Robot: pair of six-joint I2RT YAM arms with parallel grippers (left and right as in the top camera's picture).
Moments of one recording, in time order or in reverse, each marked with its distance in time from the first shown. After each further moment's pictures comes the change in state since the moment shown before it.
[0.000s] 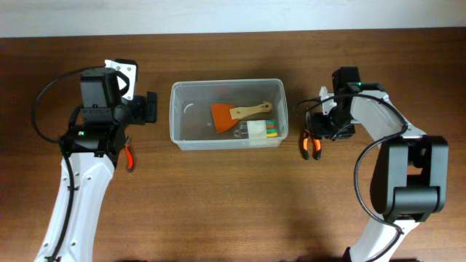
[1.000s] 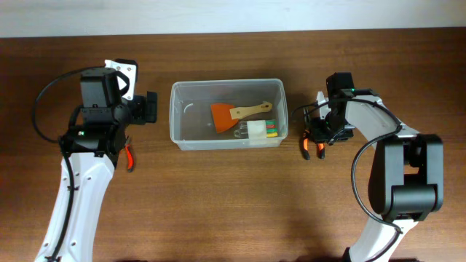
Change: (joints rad) left arm 0.000 0.000 0.000 0.000 0.000 0.000; right arm 0.016 0.002 -0.053 0.068 0.071 0.003
